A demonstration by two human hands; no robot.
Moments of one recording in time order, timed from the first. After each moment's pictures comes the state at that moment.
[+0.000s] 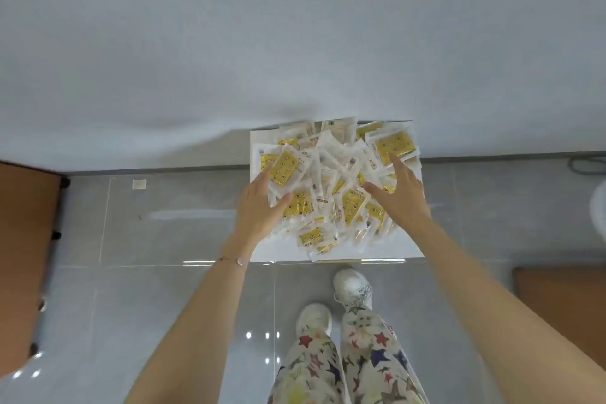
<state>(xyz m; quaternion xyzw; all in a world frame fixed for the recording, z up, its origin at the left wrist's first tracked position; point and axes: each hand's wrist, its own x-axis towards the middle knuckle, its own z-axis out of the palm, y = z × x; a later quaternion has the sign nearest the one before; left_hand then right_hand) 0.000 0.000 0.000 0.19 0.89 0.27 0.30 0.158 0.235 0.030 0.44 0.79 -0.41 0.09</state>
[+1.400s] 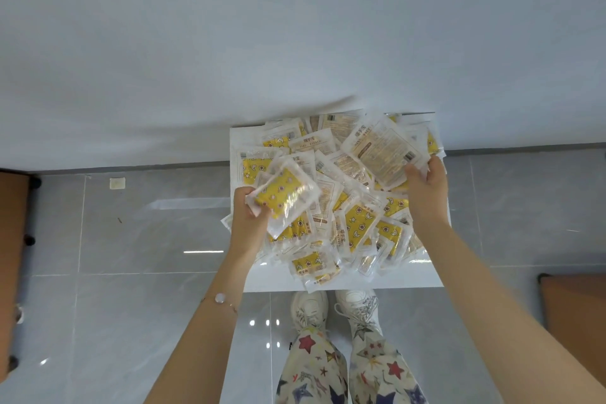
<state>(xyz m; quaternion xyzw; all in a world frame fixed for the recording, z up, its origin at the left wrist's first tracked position) -0.013 0.031 -0.078 -0.04 0.81 0.50 0.31 0.120 0.272 -0.054 0.54 0.57 -0.60 -0.15</state>
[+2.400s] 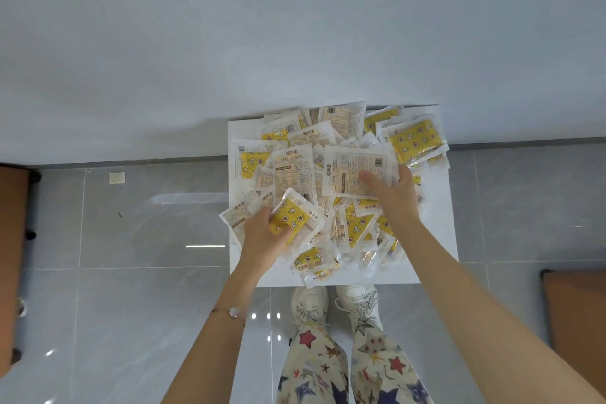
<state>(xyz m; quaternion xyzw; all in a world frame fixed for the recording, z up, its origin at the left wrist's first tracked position) 0.017 0.022 -0.100 0.06 0.87 0.29 0.39 0.109 0.248 -0.089 0.56 0.55 -0.62 -0.03</state>
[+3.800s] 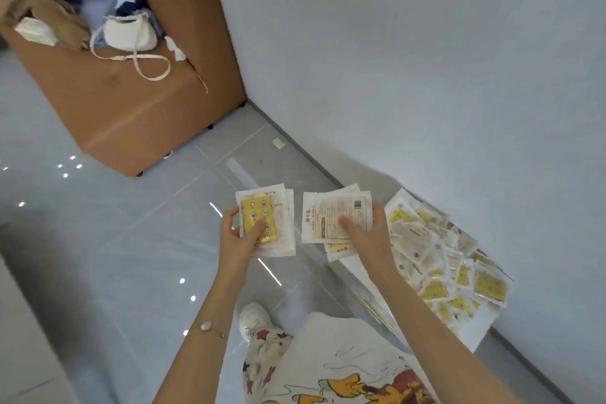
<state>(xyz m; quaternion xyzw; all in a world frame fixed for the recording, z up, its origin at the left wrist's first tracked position) 0.125 -0.294 0.211 -0.35 0.62 0.71 0.00 0.076 -0.067 0.229 0.17 0.73 -0.65 0.14</state>
